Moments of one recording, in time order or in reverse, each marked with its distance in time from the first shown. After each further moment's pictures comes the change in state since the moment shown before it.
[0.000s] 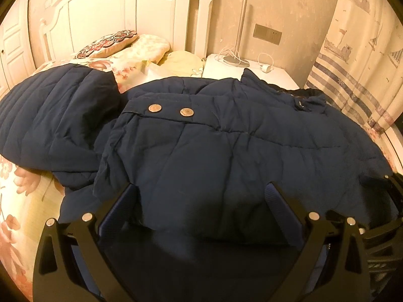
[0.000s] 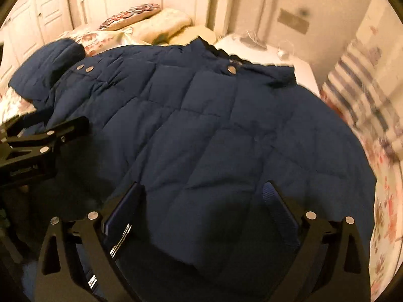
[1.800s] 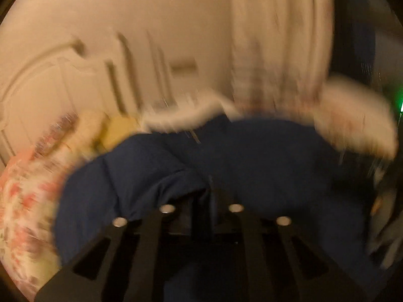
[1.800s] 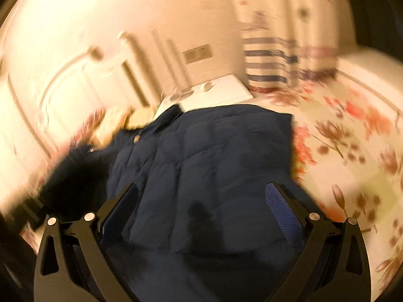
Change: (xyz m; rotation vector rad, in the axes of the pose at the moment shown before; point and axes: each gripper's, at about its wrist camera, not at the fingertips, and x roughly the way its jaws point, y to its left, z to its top) left arm -0.055 -0.126 -0.034 0.486 -0.142 -0.156; right arm -0.078 -0.123 -0.097 0.628 -0.408 0.036
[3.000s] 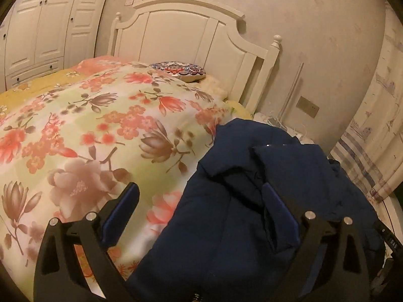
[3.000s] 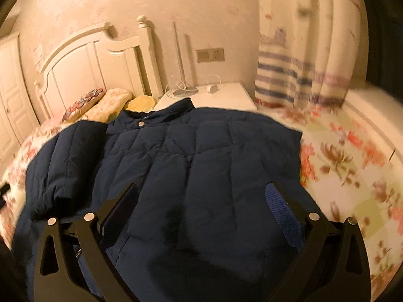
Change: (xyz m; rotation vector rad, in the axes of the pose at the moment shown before) left arm -0.109 0.167 -0.116 -0.767 -0.142 0.356; right arm 0.003 0.051 -0.022 -0.305 -0.025 -0.104
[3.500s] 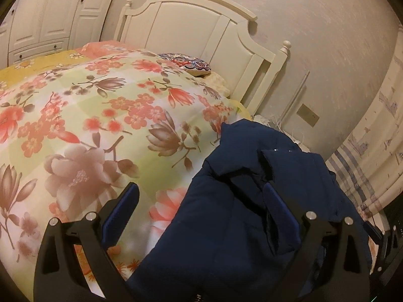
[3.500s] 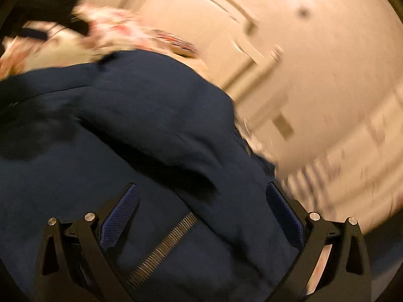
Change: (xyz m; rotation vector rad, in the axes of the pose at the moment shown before) left arm 0.010 0.024 0.002 -0.114 0.032 -0.035; right arm -0.012 0.215 -0.063 -0.968 -0.117 -0.049
